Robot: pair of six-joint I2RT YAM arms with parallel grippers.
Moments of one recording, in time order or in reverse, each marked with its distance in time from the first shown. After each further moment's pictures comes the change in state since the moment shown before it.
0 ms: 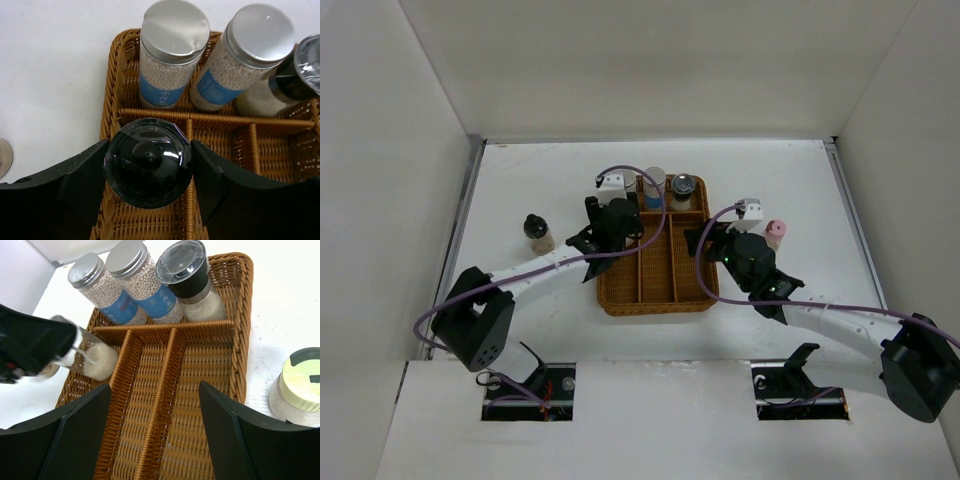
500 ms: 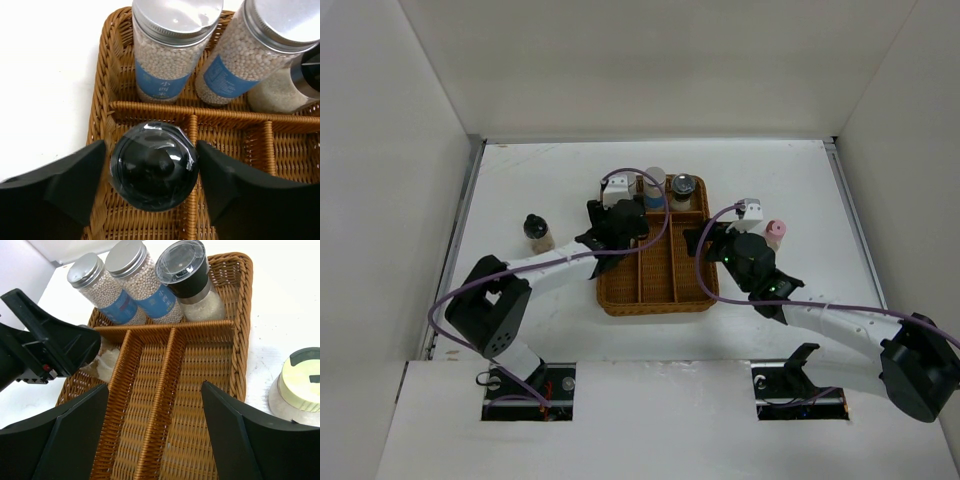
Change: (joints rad) left arm 0.006 0.109 0.013 0.026 0.007 -0.034; right arm -0.001 0.002 0.000 0.001 0.000 0.000
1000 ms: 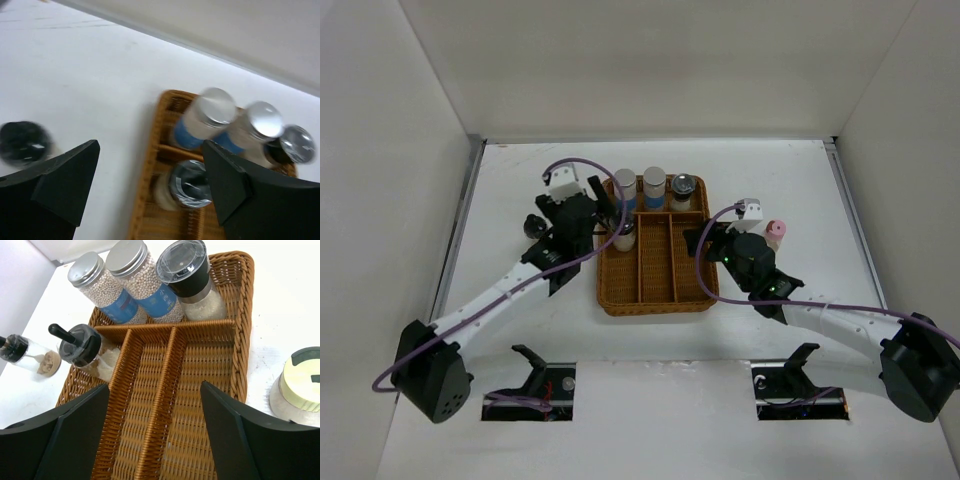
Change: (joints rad) left arm 0.070 -0.390 -0.063 -0.058 -0.084 -0.007; right arm 0.000 0.002 0.000 0.000 -0.005 0.003
